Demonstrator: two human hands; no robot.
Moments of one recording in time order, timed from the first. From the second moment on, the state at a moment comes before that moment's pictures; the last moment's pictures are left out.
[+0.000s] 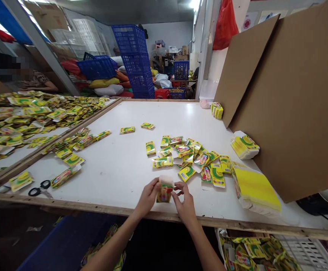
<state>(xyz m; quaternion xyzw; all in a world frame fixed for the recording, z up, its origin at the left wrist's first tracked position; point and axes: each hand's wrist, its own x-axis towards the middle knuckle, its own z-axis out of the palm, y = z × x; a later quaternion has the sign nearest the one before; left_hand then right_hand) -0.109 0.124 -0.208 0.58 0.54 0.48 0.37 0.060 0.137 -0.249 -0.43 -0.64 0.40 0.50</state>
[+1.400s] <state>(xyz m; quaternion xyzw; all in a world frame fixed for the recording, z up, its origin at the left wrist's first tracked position) -0.075 0.123 -0.223 0.44 0.53 0.57 0.45 0.062 0.152 -0.235 -0.45 -0.63 0.44 0.47</state>
